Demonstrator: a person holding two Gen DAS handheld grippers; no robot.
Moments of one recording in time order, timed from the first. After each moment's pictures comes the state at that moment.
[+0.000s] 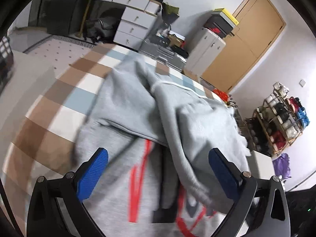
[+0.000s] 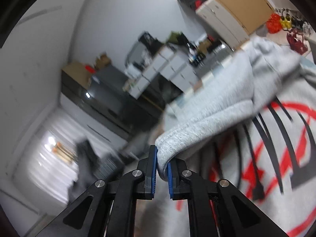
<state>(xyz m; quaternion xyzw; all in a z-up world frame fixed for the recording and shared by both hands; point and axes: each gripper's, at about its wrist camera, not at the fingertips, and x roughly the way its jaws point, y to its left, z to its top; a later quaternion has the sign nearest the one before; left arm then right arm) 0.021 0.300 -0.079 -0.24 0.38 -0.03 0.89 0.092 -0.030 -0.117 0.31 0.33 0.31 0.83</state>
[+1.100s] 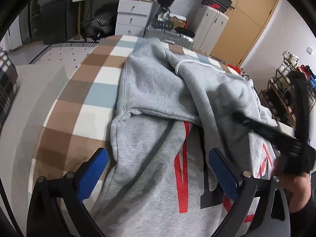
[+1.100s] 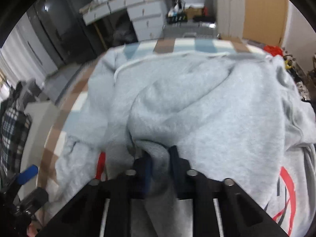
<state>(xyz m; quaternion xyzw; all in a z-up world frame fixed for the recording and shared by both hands) 0.027 0.310 -0.104 -0.14 0.45 -0.03 0.88 0.229 0.062 -0.133 0.01 0.45 0.18 0.88</state>
